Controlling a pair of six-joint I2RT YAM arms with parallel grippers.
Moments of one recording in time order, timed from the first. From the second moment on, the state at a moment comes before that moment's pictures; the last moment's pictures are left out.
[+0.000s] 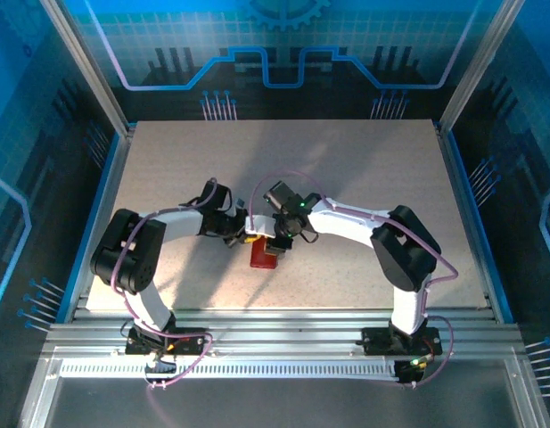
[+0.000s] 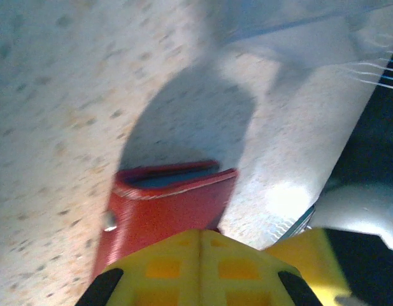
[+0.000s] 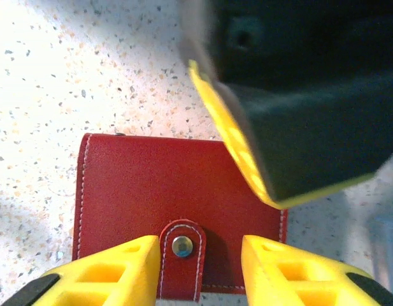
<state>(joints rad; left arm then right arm) -0.29 1.73 0.86 -0.17 0.74 -0.86 0.79 1.87 1.29 -0.55 -0.27 -0.70</state>
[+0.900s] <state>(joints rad) -0.27 1.86 0.98 -0.32 0.77 -0.72 0.80 1.89 1.37 -0.72 -0.24 -0.72</state>
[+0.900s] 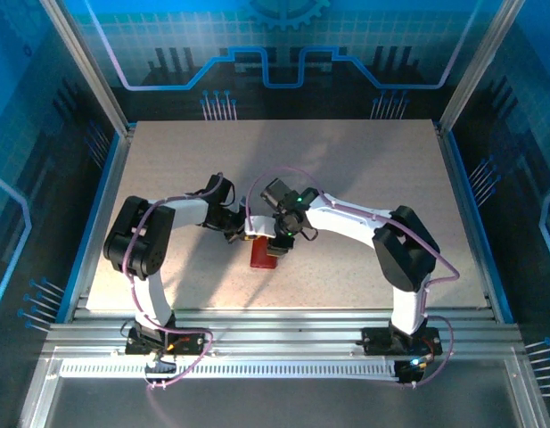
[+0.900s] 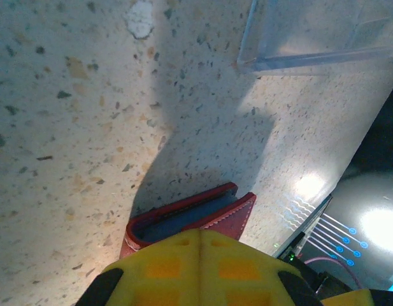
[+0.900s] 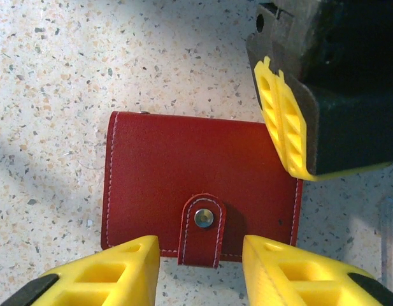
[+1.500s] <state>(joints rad) -0.27 1.87 0.98 -0.32 0.77 -0.72 0.83 1.96 1.42 -0.76 -0.17 -0.77</state>
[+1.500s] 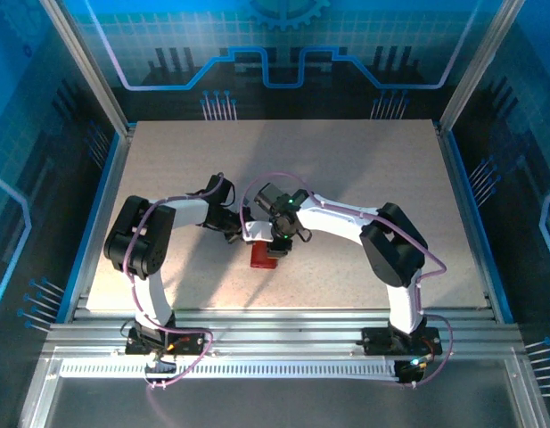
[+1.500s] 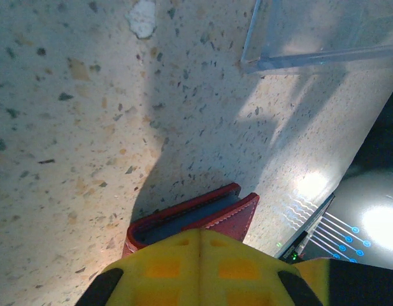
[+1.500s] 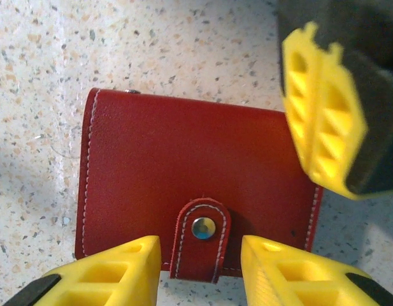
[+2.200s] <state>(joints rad) -0.27 1.87 0.98 -0.32 0.77 -0.72 0.85 2.07 1.54 -0.87 -0.12 -0.83</state>
